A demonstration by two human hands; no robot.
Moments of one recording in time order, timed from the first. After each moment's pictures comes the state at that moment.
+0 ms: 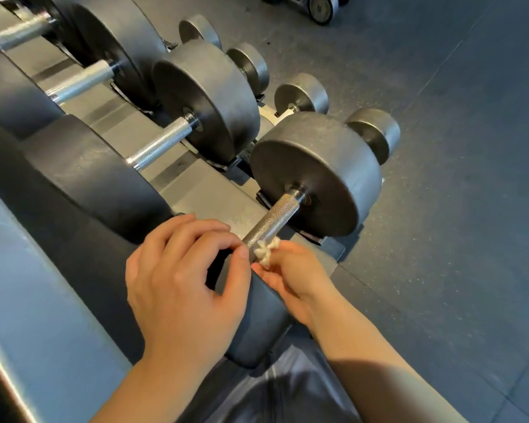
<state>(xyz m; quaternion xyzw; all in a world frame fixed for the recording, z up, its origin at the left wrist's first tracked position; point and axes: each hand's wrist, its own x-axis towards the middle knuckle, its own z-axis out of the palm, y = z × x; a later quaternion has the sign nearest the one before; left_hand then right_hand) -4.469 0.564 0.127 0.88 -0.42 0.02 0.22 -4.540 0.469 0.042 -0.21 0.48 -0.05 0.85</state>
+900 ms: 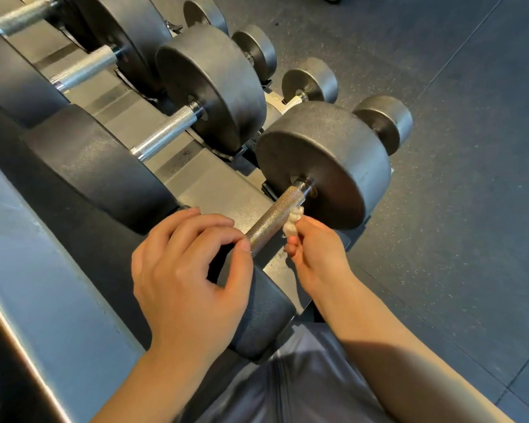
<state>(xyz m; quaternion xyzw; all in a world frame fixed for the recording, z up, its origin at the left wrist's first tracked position) -4.471 0.565 0.122 0.88 -0.42 0.03 0.24 -4.539 0.447 0.028 -0.18 0.53 -0.15 0.81</state>
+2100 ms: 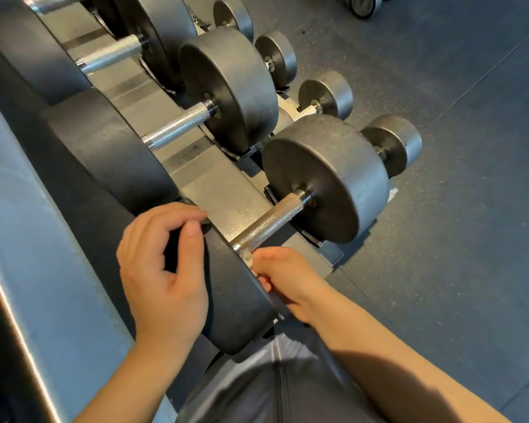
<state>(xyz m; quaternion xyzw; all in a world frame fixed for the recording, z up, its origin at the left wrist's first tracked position) -4.477 0.565 0.120 0.85 -0.29 0.04 0.45 -4.553 0.458 0.047 -0.45 0.39 0.13 0.79</state>
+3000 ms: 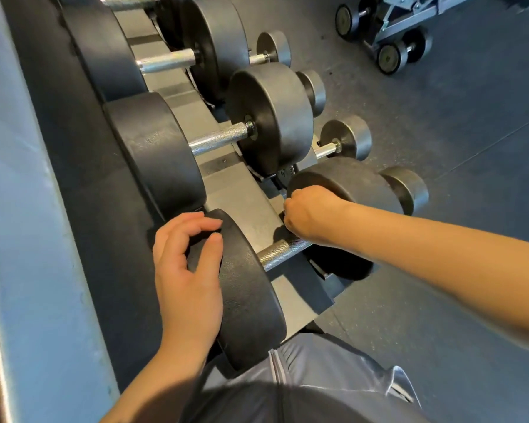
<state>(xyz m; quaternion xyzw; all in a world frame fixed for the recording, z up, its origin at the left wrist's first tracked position) -4.477 0.563 0.115 0.82 -0.09 -0.03 0.57 -4.462 0.371 0.090 -0.93 -0.19 0.29 -0.15</state>
